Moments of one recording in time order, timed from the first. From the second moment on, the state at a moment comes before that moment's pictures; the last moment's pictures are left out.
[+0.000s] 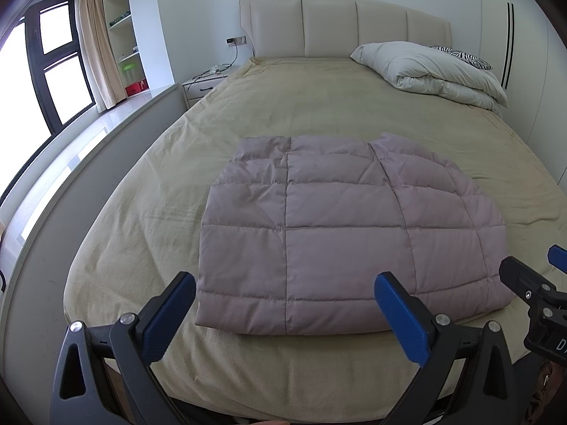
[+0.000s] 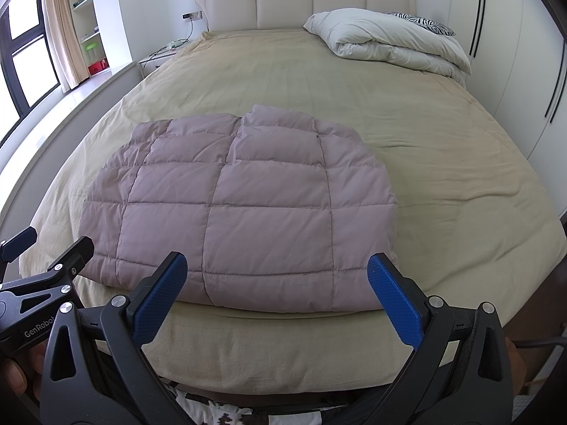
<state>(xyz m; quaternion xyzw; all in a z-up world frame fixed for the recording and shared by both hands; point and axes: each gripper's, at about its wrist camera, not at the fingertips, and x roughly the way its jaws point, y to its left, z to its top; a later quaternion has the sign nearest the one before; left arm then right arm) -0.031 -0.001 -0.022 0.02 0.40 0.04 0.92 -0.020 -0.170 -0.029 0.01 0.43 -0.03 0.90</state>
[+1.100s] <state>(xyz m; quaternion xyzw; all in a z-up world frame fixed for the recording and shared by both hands) -0.029 0.007 -0.025 0.02 0.40 0.03 0.92 -0.019 -0.171 -0.035 0.01 0.43 -0.03 0.90</state>
